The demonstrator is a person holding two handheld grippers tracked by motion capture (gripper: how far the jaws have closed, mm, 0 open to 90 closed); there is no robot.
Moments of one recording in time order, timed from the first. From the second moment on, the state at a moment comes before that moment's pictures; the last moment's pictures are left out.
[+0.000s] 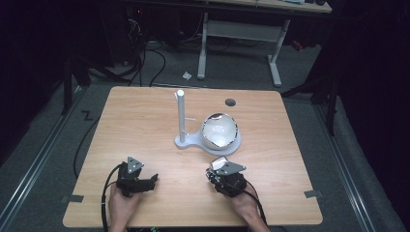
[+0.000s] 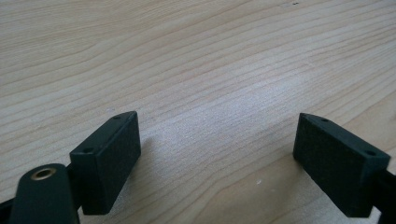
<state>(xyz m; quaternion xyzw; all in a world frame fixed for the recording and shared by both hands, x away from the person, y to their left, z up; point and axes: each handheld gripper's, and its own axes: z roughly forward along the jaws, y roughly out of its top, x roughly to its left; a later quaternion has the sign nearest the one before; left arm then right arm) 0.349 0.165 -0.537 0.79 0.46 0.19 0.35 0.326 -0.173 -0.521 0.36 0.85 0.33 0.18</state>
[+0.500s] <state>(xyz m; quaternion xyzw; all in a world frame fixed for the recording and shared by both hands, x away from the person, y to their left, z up) 0.349 0.165 -0.537 0.79 0.46 0.19 0.35 0.323 -0.179 -0.519 0.36 0.84 0.36 0.18</state>
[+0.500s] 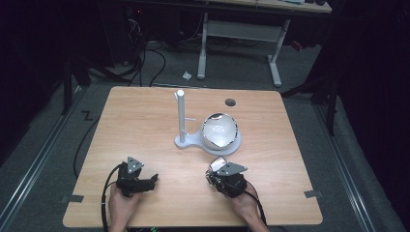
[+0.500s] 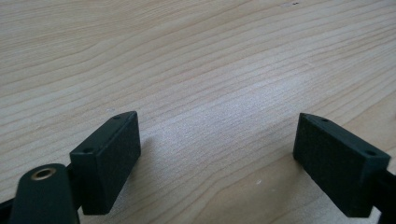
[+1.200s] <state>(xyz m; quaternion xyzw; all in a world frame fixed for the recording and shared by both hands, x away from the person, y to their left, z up) 0.349 0.165 -0.537 0.79 0.46 0.19 0.35 0.311 -0.221 -0.478 0.38 0.80 0.42 0.21</state>
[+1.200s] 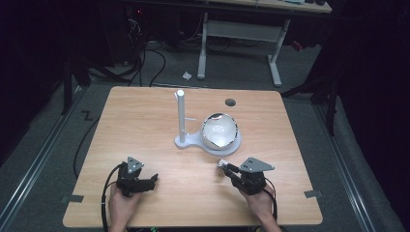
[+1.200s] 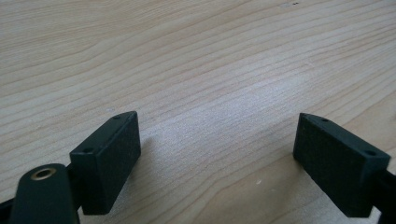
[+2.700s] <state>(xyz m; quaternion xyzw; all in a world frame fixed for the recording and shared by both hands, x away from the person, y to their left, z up) 0.349 0.165 -0.537 0.79 0.46 0.19 0.35 0.326 -0.249 -0.411 0.37 0.78 0.45 0.23</state>
